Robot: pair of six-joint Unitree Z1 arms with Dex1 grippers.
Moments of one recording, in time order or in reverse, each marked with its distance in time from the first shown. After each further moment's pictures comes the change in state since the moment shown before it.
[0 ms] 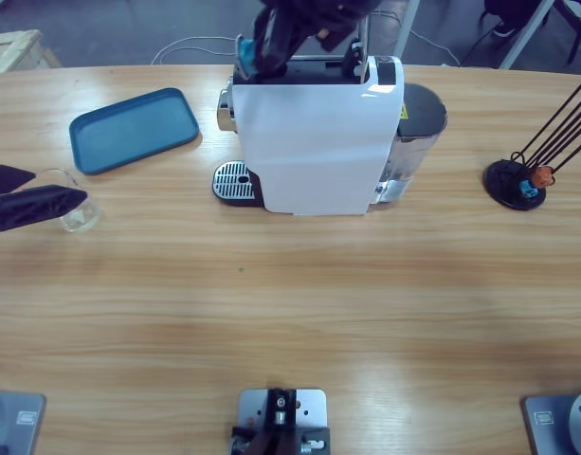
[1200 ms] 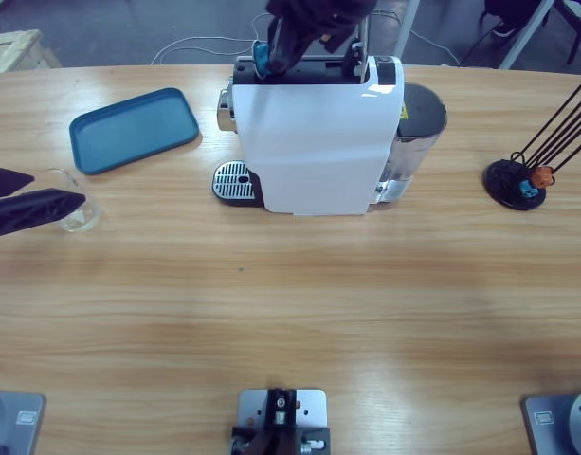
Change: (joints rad) arm 0 0.000 -0.015 0.017 -0.012 0.000 0.000; arm 1 -0.014 0.070 -0.067 0.048 -0.072 -0.012
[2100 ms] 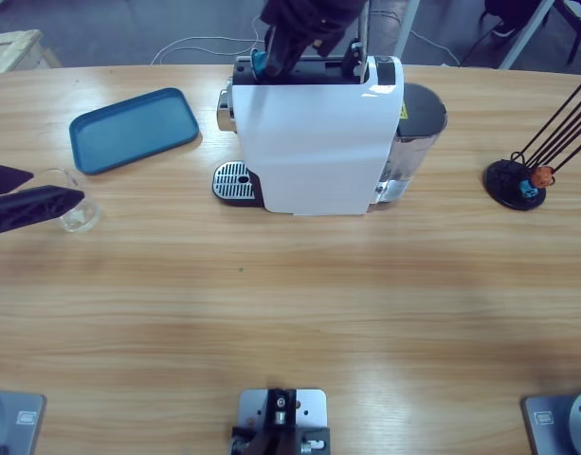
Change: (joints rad) arm 0 0.000 -0.007 0.005 -0.016 -0.003 0.000; arm 1 -0.004 0.077 -0.110 0.085 0.000 -0.009
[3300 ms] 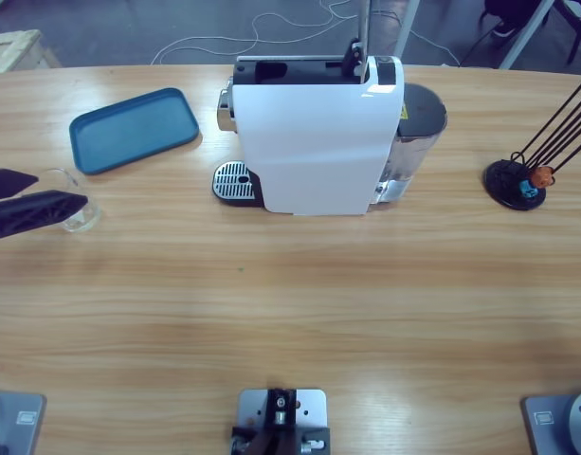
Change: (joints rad) arm 0 0.001 0.001 0.008 -0.006 -0.016 0.000; arm 1 0.068 -0.583 0.256 -0.164 -0.233 0.420
